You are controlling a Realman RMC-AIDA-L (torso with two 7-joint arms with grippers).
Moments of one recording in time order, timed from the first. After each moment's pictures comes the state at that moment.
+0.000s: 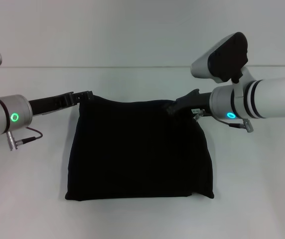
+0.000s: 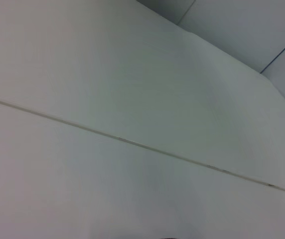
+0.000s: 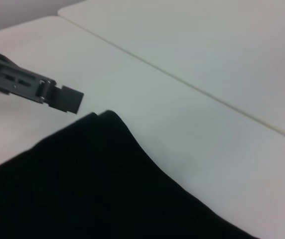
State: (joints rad) left arm -0.67 -2.11 0.65 0.60 2.11 0.91 -2.13; right arm 1.04 2.10 -0.88 -0.21 -2.13 -0.69 1.59
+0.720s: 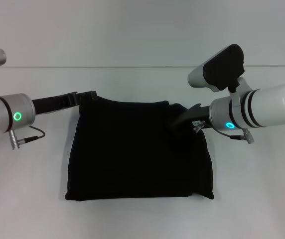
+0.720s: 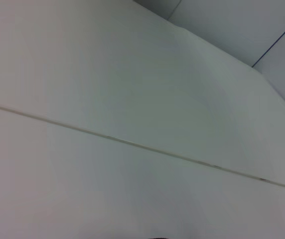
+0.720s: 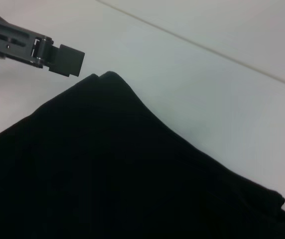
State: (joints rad) left arm -0.68 -2.11 0.65 0.59 2.11 0.92 -2.12; right arm 1.04 2.10 -1.01 -0.18 -2.13 -0.67 1.75
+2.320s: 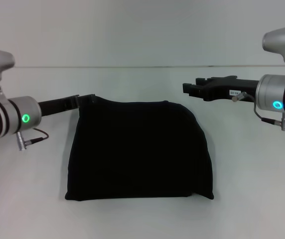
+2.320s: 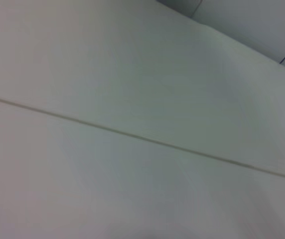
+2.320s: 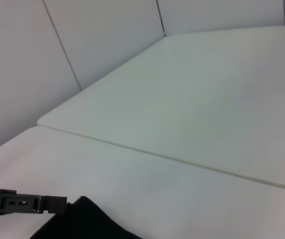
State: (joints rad) left arm -0.72 -2.11 0.66 0.52 2.12 0.79 -2.08; right arm 0.75 2.06 -1.03 -0.56 -1.82 -0.88 1.78
